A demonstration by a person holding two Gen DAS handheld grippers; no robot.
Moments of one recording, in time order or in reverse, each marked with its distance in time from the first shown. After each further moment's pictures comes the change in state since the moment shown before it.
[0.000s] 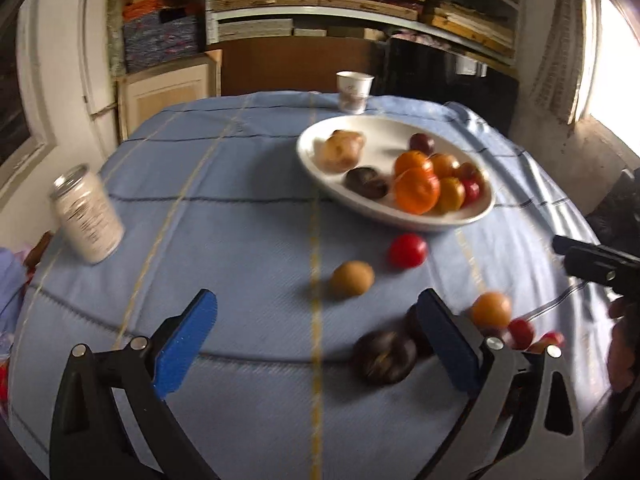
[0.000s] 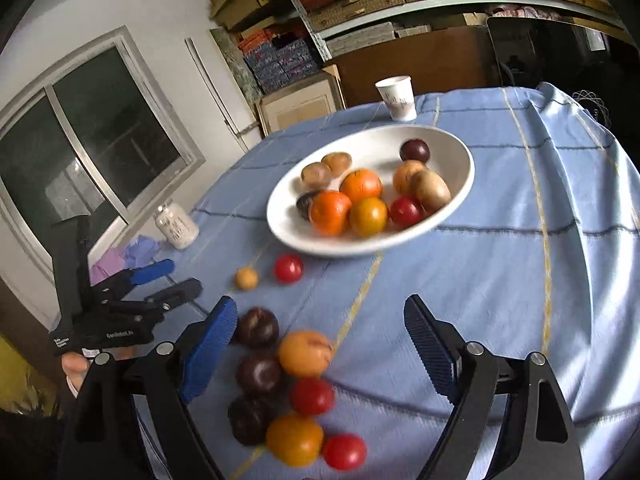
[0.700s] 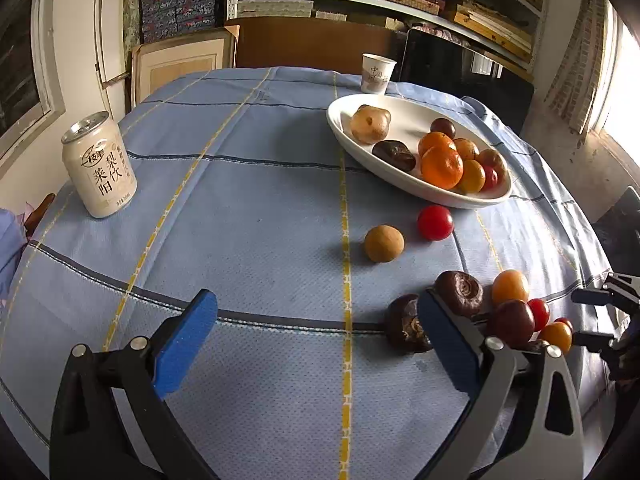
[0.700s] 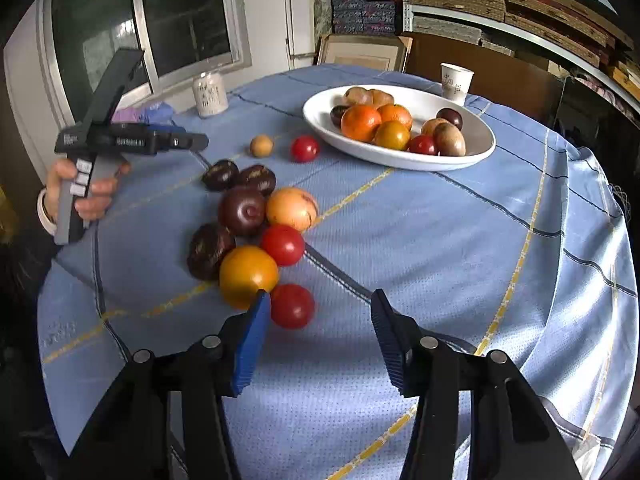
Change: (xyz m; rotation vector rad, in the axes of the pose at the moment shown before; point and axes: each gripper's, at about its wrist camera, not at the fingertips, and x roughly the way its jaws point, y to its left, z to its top) left arm 0.003 0.025 -0.018 -0.080 0.060 -0.023; right arm -0.023 0.005 -0.059 -0.456 0.188 -0.043
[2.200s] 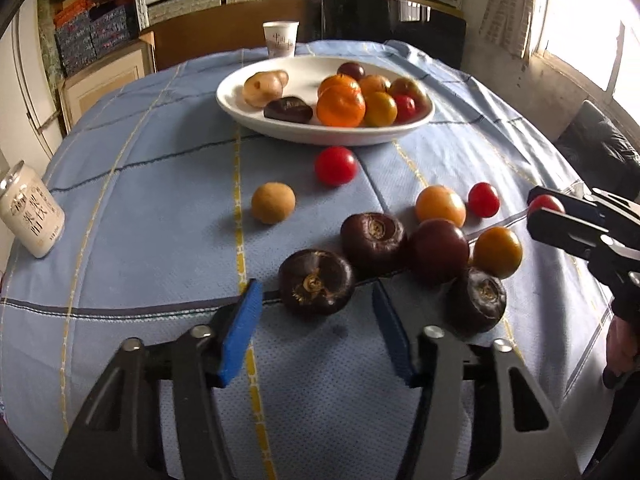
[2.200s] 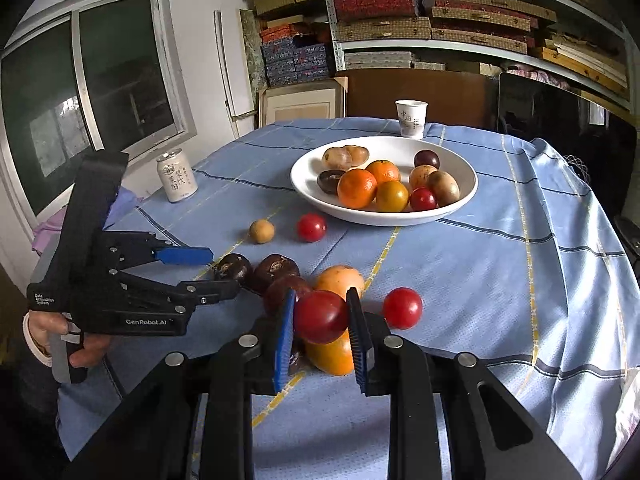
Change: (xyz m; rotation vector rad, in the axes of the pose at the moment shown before) left arm 0.014 -0.058 -0.018 0.256 0.111 -0.125; right arm -0.001 0.053 0.034 0.248 -0.205 -0.149
